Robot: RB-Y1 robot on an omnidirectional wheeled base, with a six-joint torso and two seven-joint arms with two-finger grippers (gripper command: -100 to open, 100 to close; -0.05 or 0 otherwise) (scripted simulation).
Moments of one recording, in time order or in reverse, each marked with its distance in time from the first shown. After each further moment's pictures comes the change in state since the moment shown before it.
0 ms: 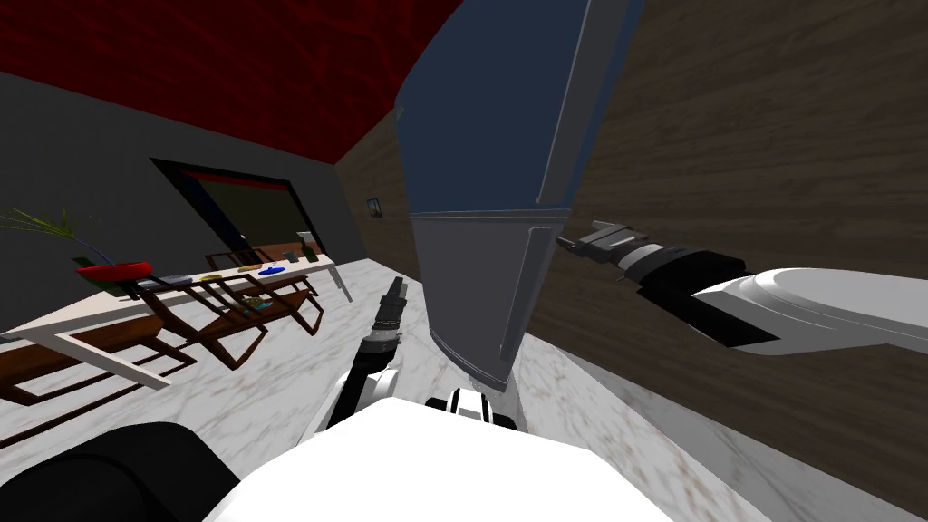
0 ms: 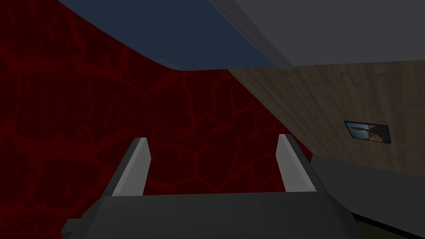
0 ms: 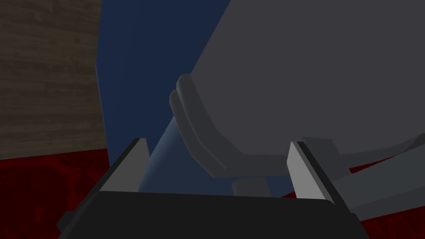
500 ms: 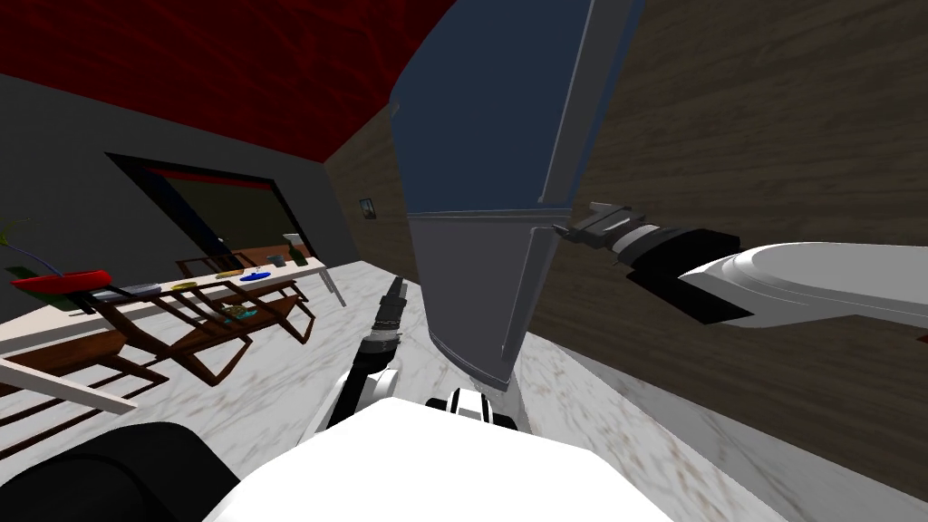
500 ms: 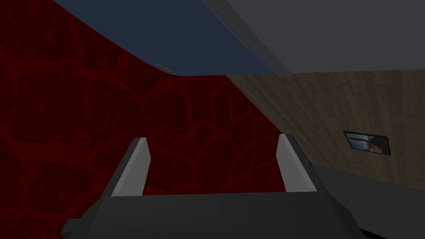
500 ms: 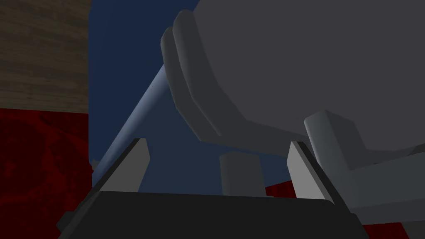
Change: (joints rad) left arm 0.000 0.000 0.000 0.000 0.000 0.000 0.000; right arm -0.021 -0.156 -0.030 0.012 0.048 0.095 -0.014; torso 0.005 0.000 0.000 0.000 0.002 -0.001
